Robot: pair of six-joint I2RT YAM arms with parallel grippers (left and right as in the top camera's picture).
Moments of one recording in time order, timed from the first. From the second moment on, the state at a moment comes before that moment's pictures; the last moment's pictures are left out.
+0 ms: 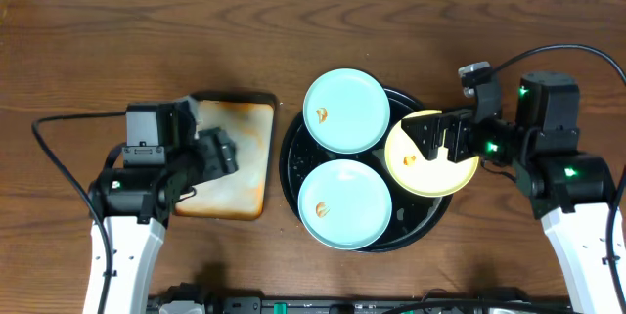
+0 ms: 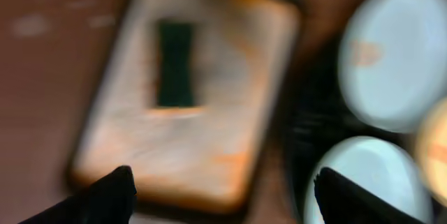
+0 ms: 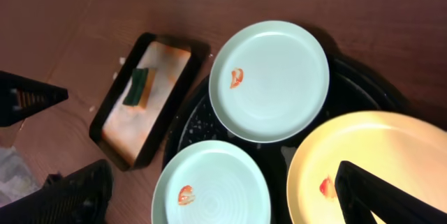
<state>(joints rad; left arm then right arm) -0.01 1.08 0.96 -0.97 0.08 -0.34 0.09 1.14 1.05 -0.71 -0.62 0.14</state>
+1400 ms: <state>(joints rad) -0.01 1.74 1.02 -0.74 0.02 -0.33 0.09 1.22 1.05 -0.79 -0.59 0.15</state>
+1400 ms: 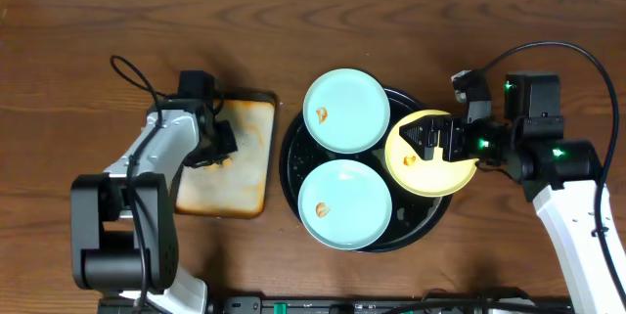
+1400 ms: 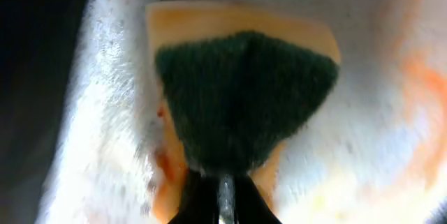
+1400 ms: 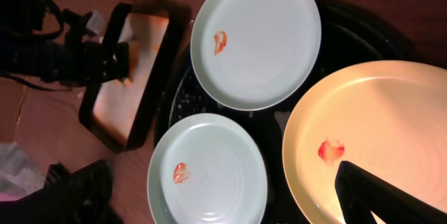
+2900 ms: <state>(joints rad) -0.01 1.77 1.06 -0.78 -0.01 -0.30 0.09 1.22 1.05 -0.79 -0.59 0.15</state>
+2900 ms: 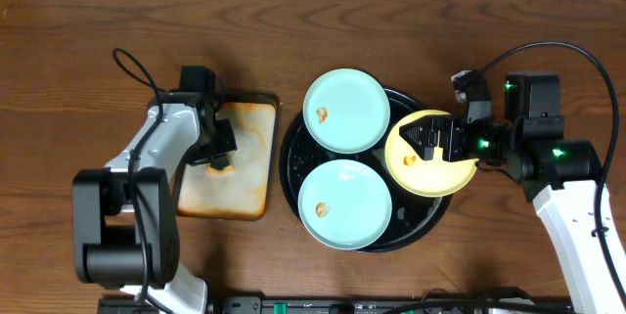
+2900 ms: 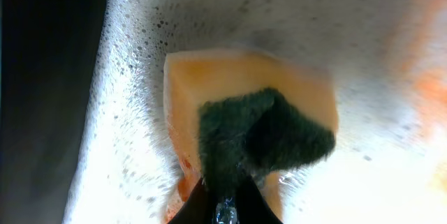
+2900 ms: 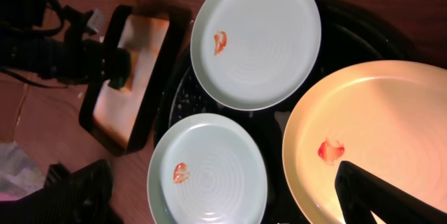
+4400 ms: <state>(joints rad) -0.01 1.76 1.06 -0.72 0.08 -0.29 0.09 1.22 1.05 -0.80 -0.59 0.15</state>
